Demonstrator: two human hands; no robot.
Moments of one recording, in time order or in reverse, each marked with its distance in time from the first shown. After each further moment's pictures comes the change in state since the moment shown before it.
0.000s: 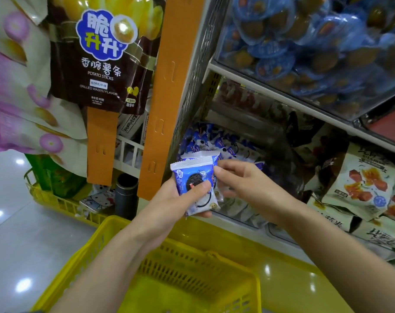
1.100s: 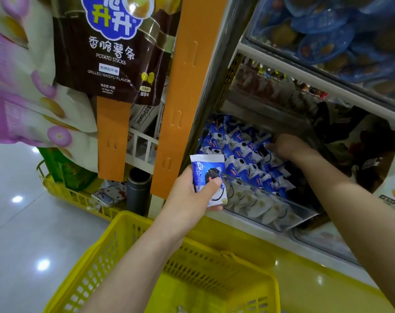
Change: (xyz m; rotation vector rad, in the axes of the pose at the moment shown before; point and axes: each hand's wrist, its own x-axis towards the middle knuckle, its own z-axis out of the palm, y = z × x) left_hand 0.020 -0.009 -0.008 0.082 0.223 -0.013; right_hand 0.137 0.044 -0.101 -1.031 0.391 0.358
